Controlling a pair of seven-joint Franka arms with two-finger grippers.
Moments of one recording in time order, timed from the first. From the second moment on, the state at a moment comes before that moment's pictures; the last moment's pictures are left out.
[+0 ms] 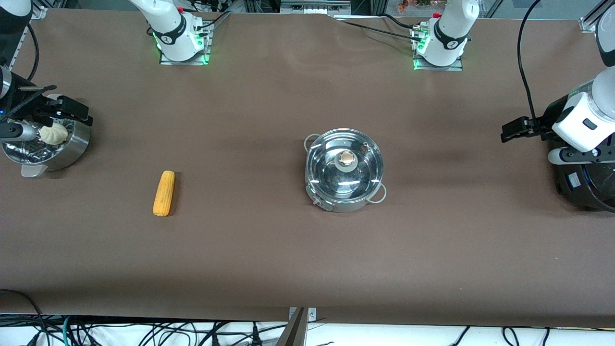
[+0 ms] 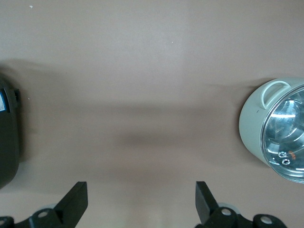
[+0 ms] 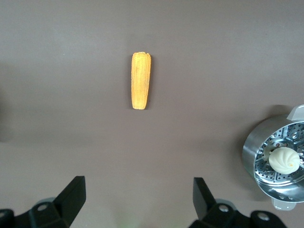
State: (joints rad) left arm 0.01 0.15 -0.05 -1.50 -0.01 1.51 -0.11; right arm -0.02 0.06 0.00 -1.60 0.03 1.57 -0.05
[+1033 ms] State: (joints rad) left arm 0.02 0.15 -0.04 -1.50 0.00 1.51 -0.11; right arm -0.02 0.06 0.00 -1.60 0.02 1.57 -0.05
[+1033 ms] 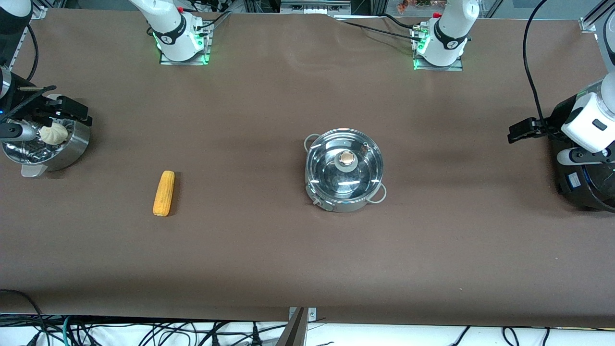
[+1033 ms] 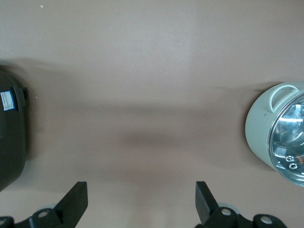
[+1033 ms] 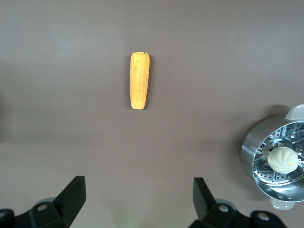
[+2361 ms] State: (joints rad) left arm 0.02 0.15 -0.04 -1.50 0.00 1.51 -0.11; right arm -0.02 0.06 0.00 -1.60 0.02 1.57 -0.05
